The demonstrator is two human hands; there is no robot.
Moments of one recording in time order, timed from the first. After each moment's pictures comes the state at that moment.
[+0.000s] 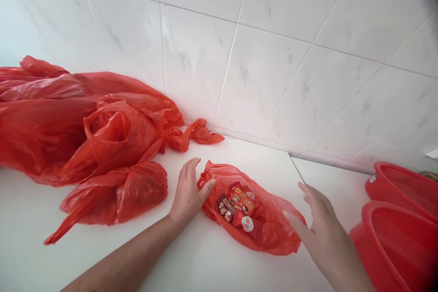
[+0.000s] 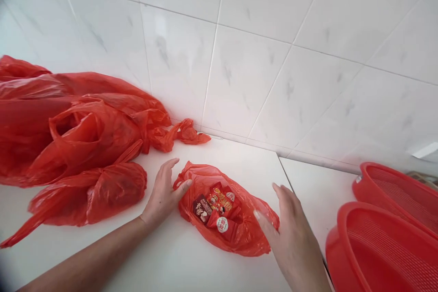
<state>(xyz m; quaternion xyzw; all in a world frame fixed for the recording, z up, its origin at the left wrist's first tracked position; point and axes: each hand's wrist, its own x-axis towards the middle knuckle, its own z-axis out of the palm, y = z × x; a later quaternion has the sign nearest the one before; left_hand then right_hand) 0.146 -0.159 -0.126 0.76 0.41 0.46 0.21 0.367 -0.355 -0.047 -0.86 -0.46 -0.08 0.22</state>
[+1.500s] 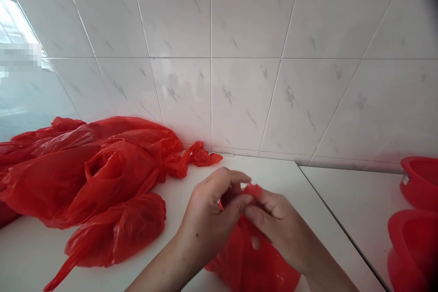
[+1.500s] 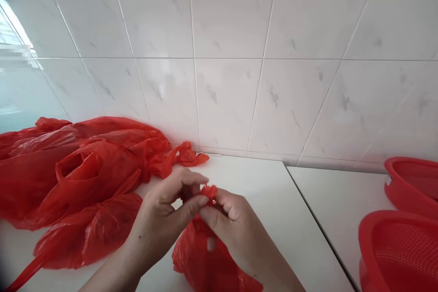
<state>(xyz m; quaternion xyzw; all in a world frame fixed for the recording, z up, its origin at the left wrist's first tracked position) 0.180 -0.221 0.031 0.80 0.18 0.47 0.31 0.323 -0.296 0.018 -0.49 -0.55 0.47 0.50</state>
